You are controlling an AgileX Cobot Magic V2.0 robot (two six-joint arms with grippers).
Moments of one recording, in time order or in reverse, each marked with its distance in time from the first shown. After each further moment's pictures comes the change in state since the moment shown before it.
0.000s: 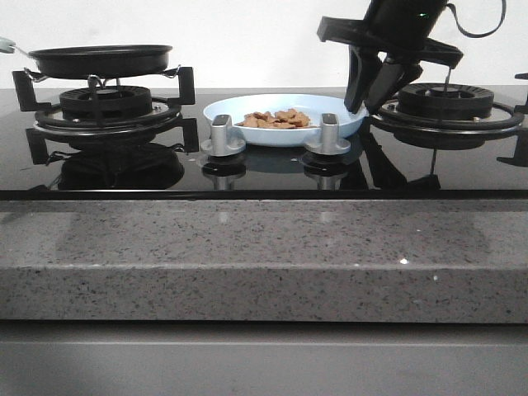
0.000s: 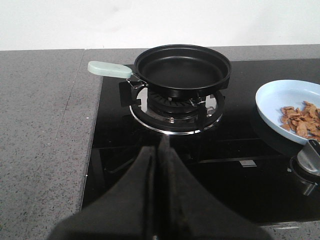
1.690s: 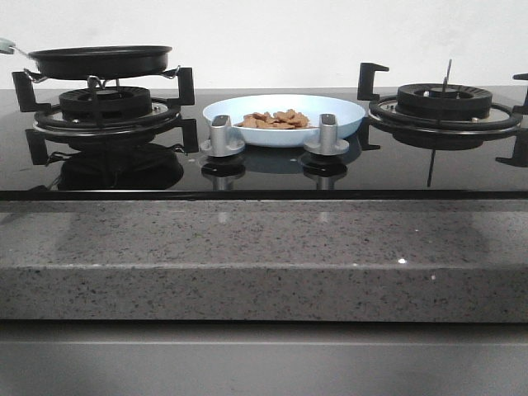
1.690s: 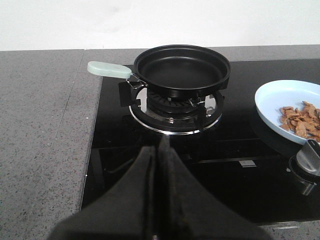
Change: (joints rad) left arm 0.000 0.000 0.000 0.000 0.000 0.000; right arm -0.003 -1.254 1.029 -0.151 -0.338 -0.013
